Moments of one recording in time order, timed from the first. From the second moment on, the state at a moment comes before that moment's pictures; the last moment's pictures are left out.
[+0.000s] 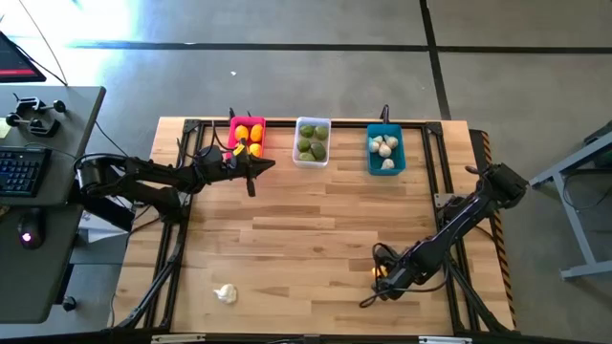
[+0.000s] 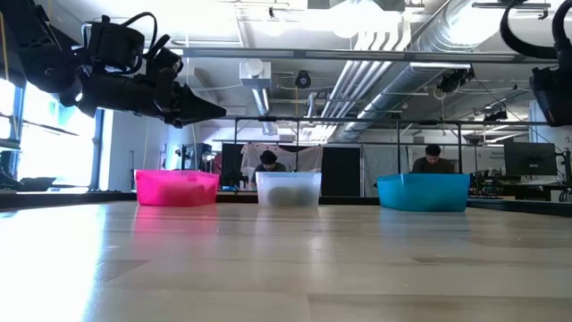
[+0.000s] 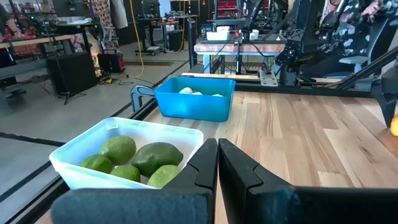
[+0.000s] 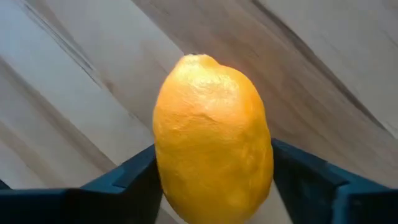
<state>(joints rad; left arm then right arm) 0.46 1.28 0.22 0.98 0.20 0.07 0.75 1.61 0.84 -0.56 0.04 1.56</state>
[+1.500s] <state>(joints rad) 0.14 1.33 0.57 0.67 0.20 0.02 0.03 1.58 0.84 0.41 0.19 -0.05</state>
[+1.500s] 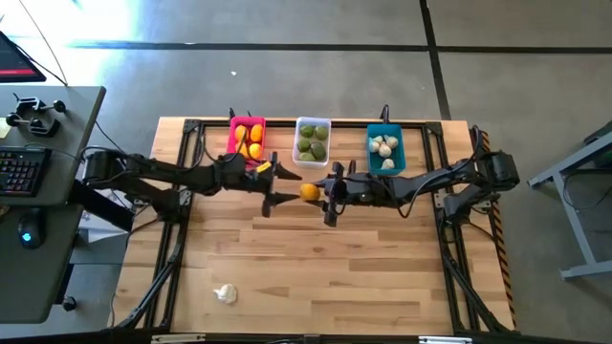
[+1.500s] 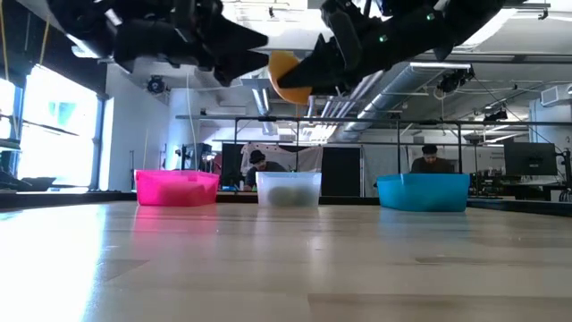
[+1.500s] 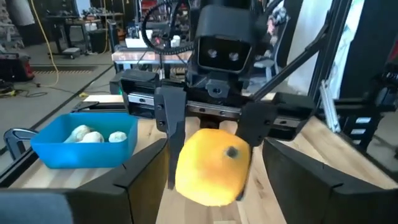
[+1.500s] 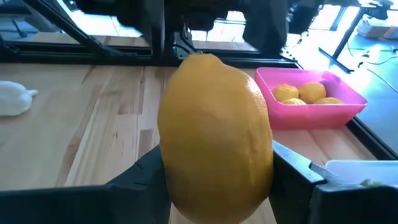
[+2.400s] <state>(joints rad) 0.10 1.45 0.65 0.65 0.20 0.14 0.03 1.58 0.84 0.44 0.18 -0.08</state>
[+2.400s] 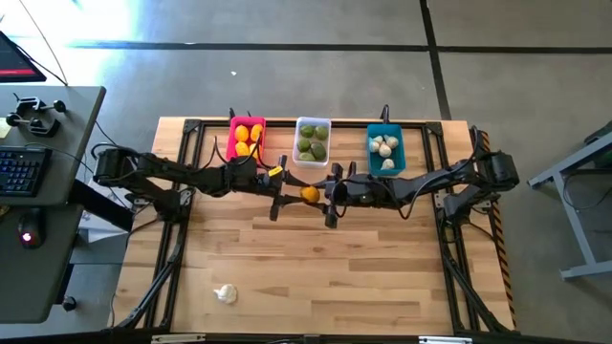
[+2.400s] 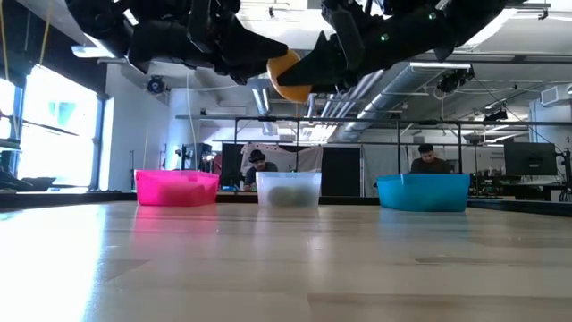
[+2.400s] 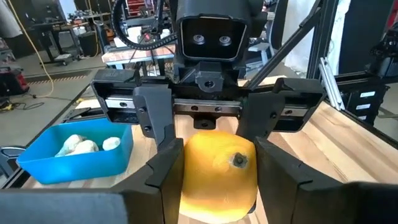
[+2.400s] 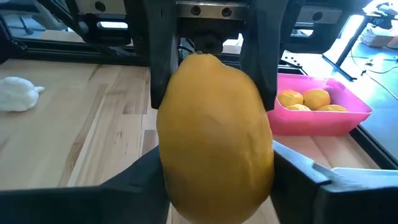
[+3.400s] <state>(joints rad) 0.50 1.14 0.65 -0.07 -0.44 -0.13 0.03 1.58 0.84 0.31 0.33 -0.03</state>
